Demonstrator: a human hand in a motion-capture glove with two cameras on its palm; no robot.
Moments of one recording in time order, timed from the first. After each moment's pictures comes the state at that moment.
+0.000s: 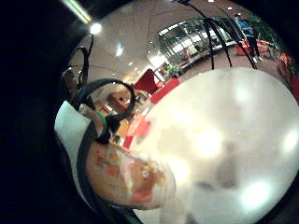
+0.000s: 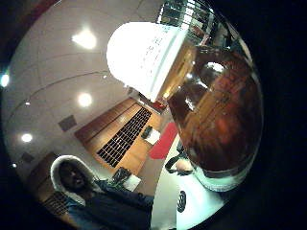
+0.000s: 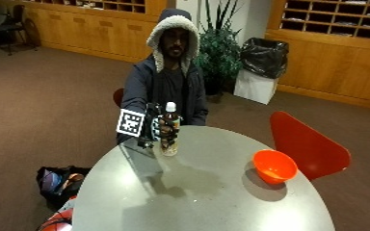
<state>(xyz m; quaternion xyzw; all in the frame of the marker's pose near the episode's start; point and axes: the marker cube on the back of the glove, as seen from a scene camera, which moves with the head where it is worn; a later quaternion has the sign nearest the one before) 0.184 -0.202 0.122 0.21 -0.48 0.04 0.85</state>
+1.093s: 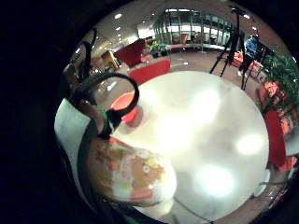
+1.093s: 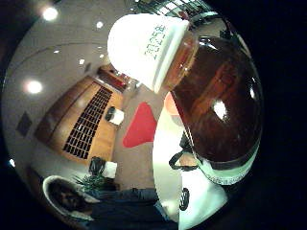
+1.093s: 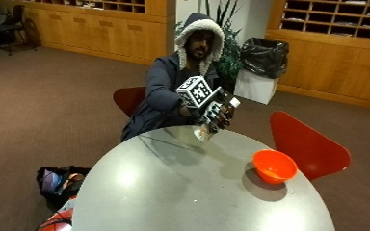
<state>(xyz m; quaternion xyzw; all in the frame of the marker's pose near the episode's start) -0.012 -0.271 0.098 0.09 -0.20 0.03 0.97</state>
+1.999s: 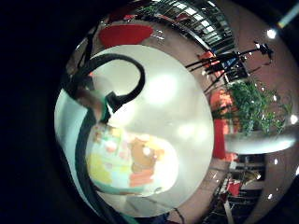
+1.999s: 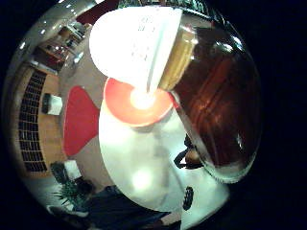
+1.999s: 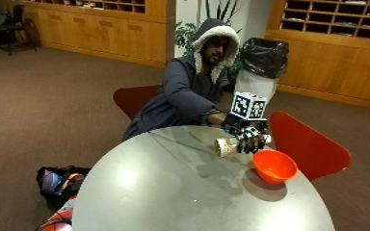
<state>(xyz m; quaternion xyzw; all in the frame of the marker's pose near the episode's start) -0.081 -0.374 0.175 -0.07 0.16 0.00 0.99</state>
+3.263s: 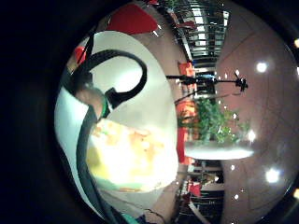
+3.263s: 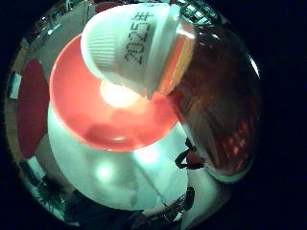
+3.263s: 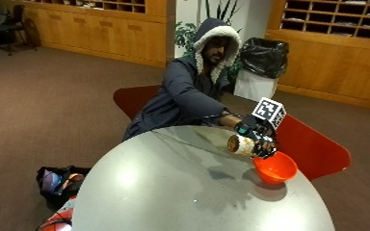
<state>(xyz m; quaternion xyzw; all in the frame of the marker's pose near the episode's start) -0.153 -0.379 0.210 -0.13 0.34 -0.16 0.92</state>
